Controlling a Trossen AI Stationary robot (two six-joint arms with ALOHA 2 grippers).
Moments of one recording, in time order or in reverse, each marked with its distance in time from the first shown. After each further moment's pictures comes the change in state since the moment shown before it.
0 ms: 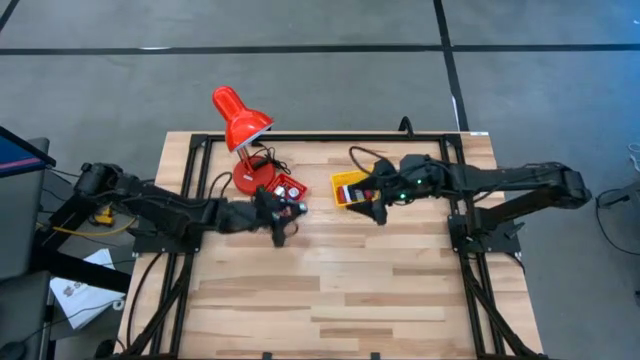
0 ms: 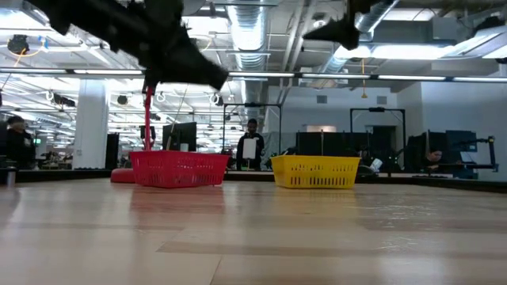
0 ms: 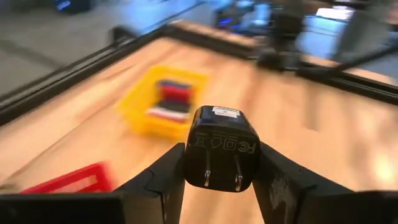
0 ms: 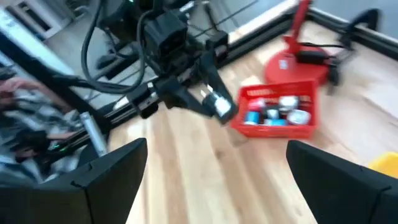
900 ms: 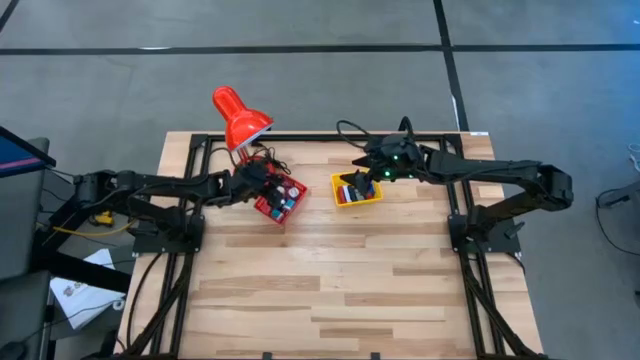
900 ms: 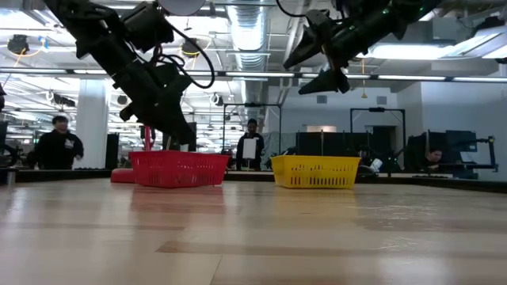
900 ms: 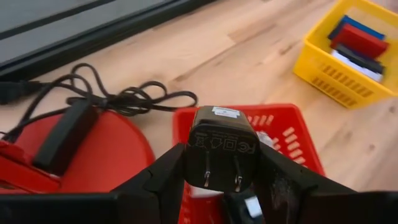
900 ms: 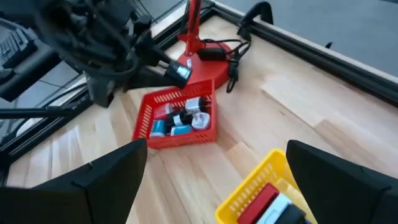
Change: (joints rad) left arm 0.431 0.000 0.000 -0.381 0.087 -0.182; right arm -0.286 0.144 -0.060 0.077 -0.012 -0.047
